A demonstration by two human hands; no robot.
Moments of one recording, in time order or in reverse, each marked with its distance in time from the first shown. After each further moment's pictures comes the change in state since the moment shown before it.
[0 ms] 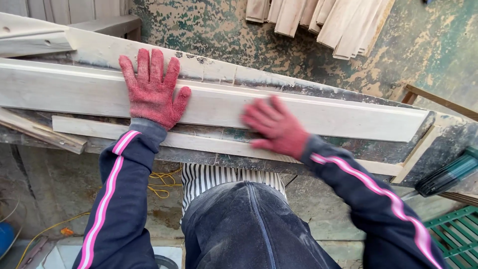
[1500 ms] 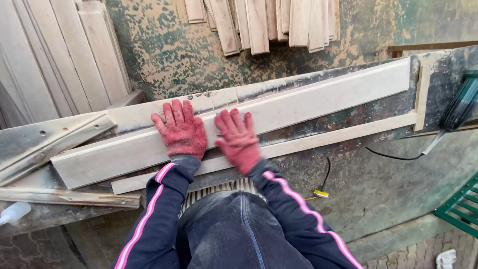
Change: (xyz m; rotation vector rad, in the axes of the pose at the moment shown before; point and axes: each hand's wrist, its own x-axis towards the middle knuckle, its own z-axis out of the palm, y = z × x) left_hand 0.010 0.015 -0.019 0.214 -0.181 -0.108; right_hand 0.139 -0.121 0.077 -0.041 0.355 0.811
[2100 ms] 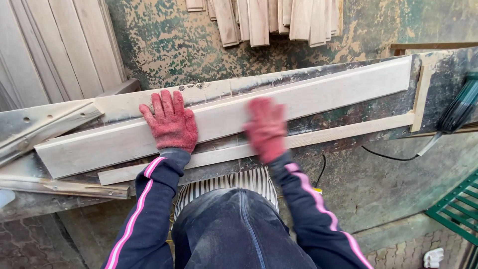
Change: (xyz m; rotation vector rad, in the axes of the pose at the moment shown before) left_hand 0.003 -0.002 0.005 -0.078 0.056 0.018; right_hand -0.021 0.109 0.008 -0.085 0.044 0.128
